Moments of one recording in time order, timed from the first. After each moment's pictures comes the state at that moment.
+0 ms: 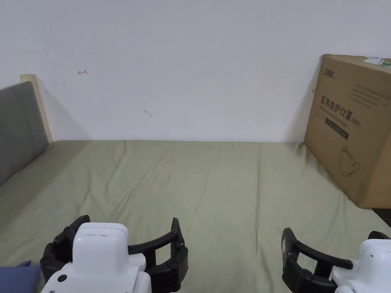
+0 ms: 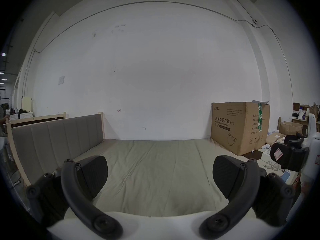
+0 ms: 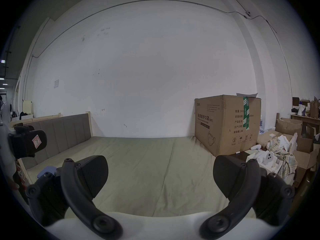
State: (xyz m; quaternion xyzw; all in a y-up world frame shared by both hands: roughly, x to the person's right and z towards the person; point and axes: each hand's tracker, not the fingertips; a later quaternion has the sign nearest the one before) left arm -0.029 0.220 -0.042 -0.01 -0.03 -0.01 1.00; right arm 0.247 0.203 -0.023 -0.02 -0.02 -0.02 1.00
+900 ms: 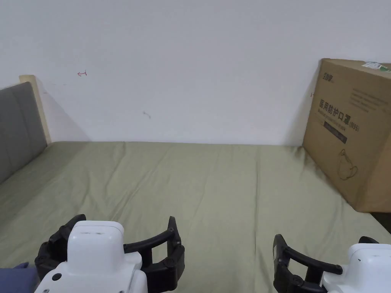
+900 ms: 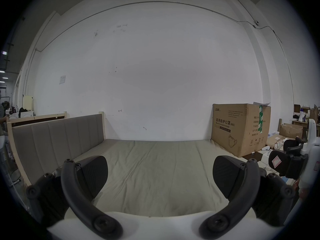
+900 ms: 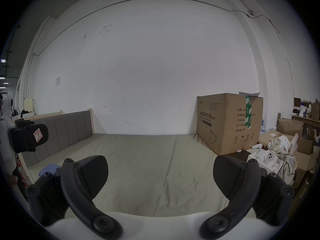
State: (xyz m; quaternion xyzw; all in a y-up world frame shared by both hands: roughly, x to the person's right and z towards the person) left arm -0.033 0.226 -0.042 0.00 -0.03 0.00 1.00; right arm 0.241 0.201 -0.026 -0.04 -0.02 -0.01 1.00
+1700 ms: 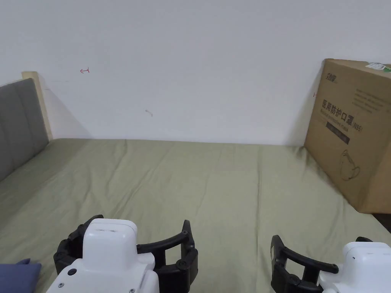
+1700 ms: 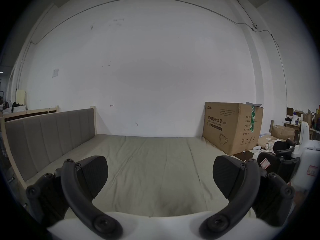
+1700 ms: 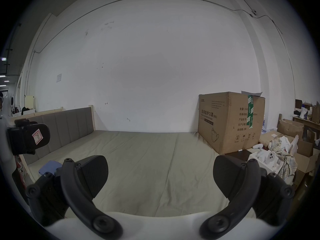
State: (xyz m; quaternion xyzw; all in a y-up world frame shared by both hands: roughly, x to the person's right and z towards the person) left arm -0.033 0.223 -0.045 -0.03 -0.07 0.02 1.00; right arm 0.232 0.199 -0.031 -0.05 -0.01 -0.01 1.00
